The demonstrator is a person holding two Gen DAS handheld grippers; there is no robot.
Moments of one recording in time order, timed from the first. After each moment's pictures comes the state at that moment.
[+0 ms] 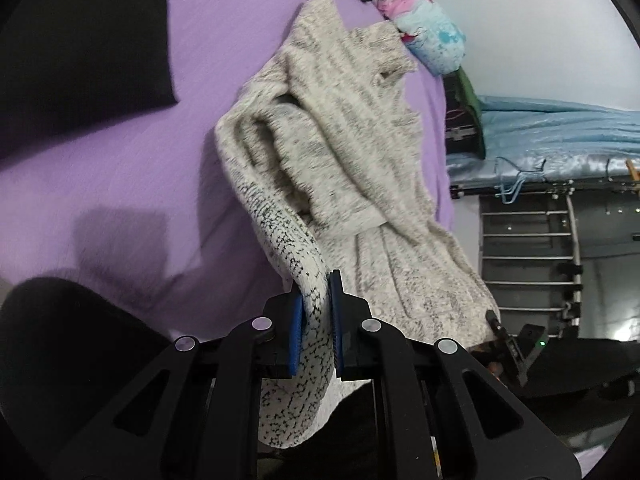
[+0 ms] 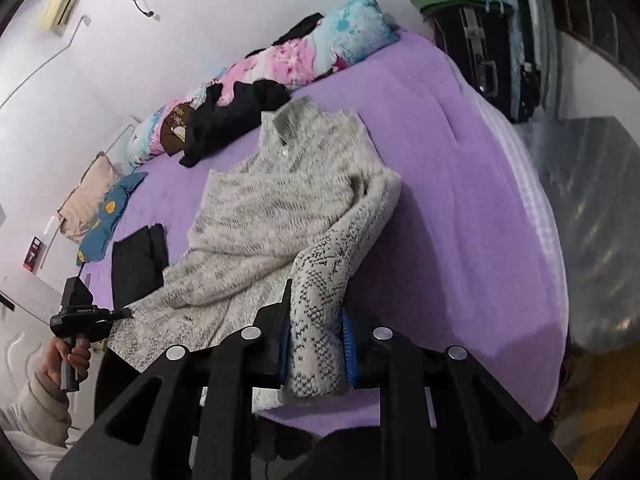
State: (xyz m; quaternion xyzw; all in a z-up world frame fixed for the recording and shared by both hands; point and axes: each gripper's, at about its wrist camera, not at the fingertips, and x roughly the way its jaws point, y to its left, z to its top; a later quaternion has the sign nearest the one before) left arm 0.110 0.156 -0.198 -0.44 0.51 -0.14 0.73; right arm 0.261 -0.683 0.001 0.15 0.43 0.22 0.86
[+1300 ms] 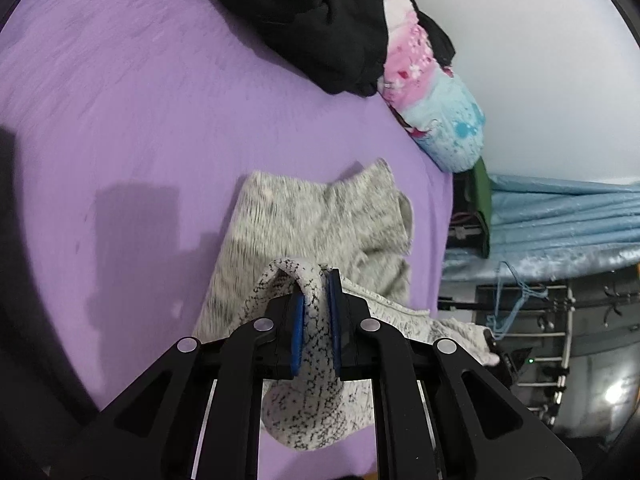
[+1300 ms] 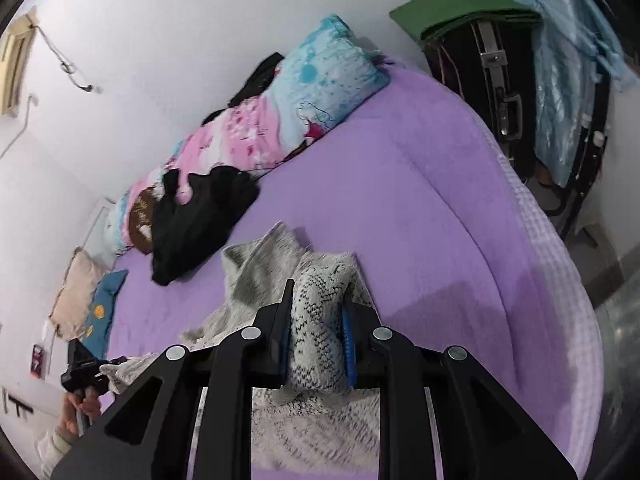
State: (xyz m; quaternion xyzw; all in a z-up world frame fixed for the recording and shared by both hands) left arm 0.431 0.253 -0.151 -0.46 0.48 -0.08 0.74; right arm 0.623 -0.657 0.019 0.24 0.42 0.16 0.86
